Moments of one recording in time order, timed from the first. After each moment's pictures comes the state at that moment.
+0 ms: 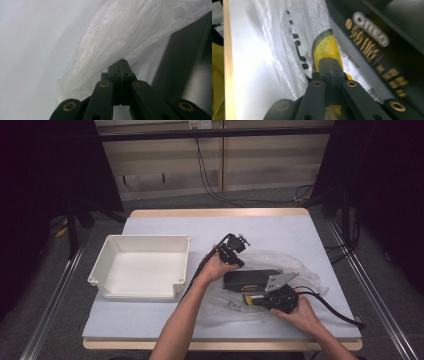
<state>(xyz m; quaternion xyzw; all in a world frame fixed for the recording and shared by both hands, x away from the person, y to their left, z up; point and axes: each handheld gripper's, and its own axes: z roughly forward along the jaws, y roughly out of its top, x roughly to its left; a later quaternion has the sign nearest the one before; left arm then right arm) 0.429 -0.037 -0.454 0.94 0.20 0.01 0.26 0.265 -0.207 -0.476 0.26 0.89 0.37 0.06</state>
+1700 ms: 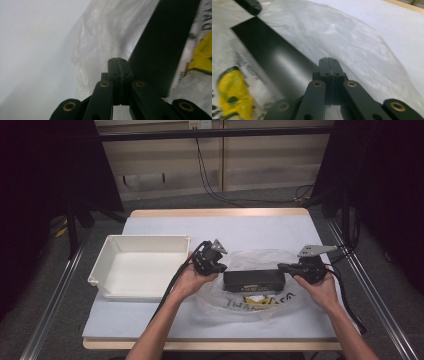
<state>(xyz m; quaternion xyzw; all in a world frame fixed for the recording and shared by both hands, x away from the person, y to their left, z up) 0.374 0.036 -0.422 0.93 0.20 0.08 0.30 0.314 -0.289 -0.440 0.39 0.81 0.42 0.16</state>
